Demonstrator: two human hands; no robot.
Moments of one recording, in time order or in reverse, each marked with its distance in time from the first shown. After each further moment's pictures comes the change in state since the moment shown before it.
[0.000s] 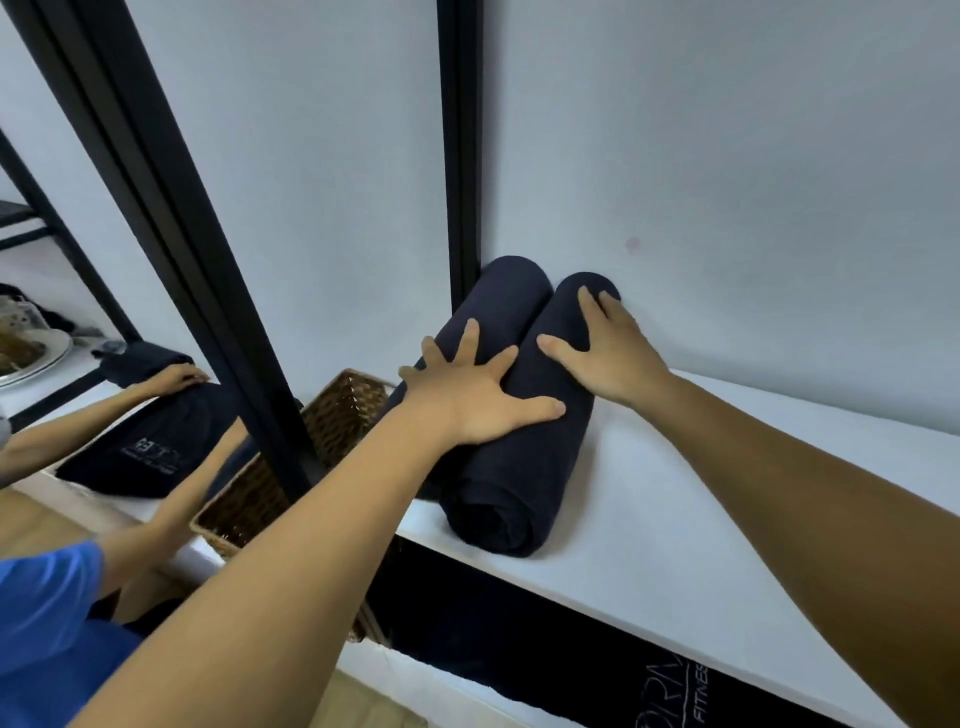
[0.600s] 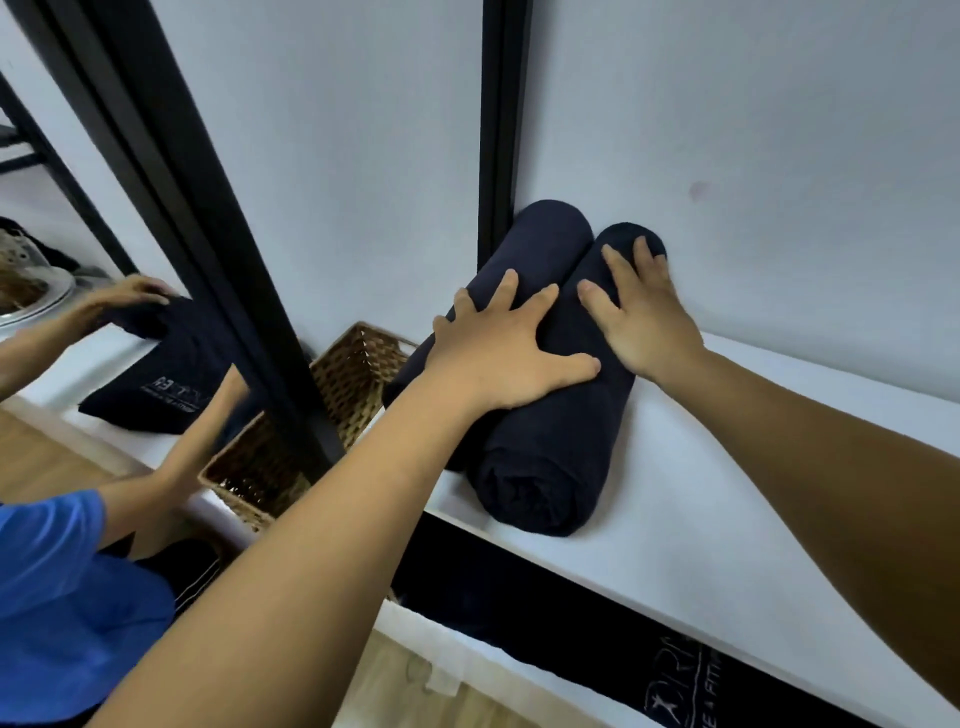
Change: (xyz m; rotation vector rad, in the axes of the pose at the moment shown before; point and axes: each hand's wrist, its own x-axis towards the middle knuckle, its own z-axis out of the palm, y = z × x) left_hand 0.015 -0.010 0.011 -0.102 0.148 0.064; right_hand 0.020 0.005 0.028 0.014 0.107 -0.061
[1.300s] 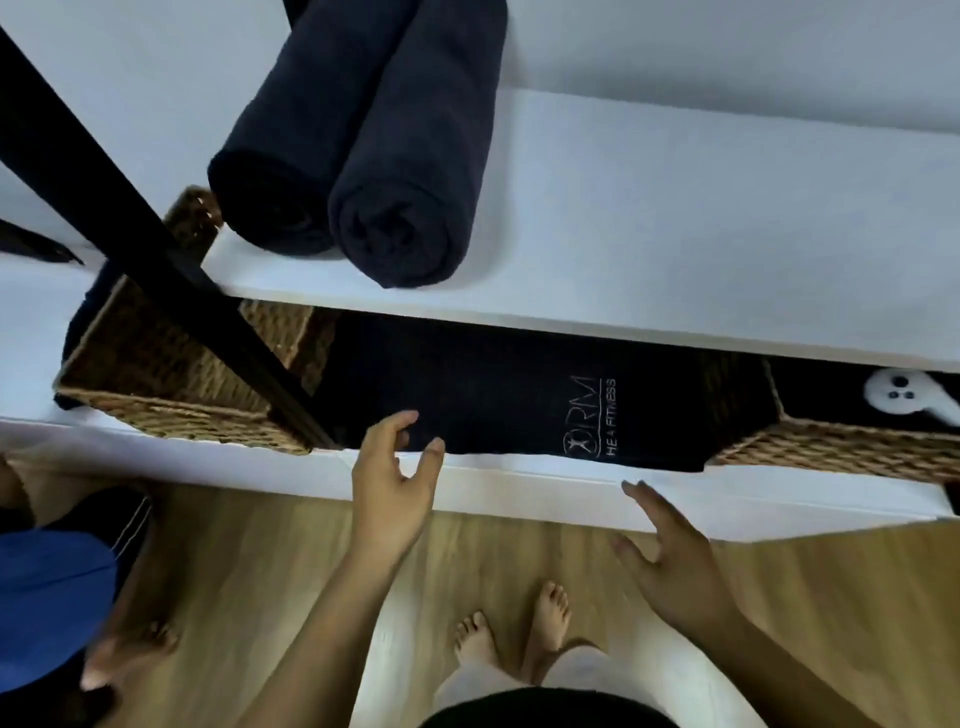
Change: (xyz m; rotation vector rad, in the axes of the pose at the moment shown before) left_hand -0.214 -0.057 0.225 -0.795 0.127 -0.150; right_hand -0.456 0.119 0.096 0.192 -0.117 0.500
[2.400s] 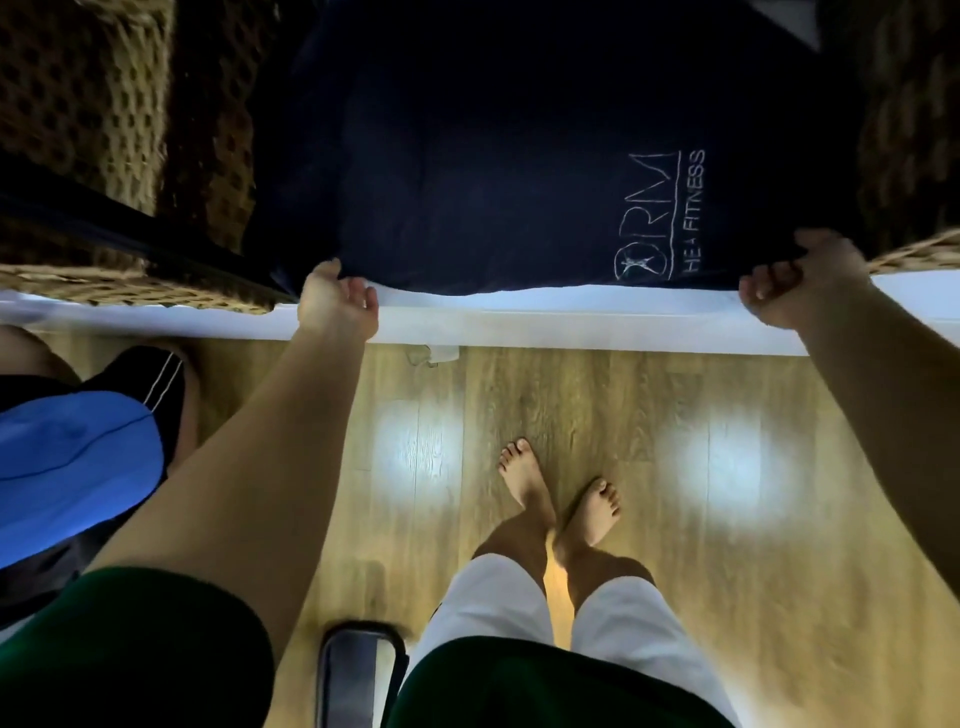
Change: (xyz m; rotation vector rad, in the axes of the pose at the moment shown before) left_hand 0.134 -0.142 0.062 -0.820 0.400 -1.011; right_hand 0.195 0.123 0.018 1.275 0.354 1.103
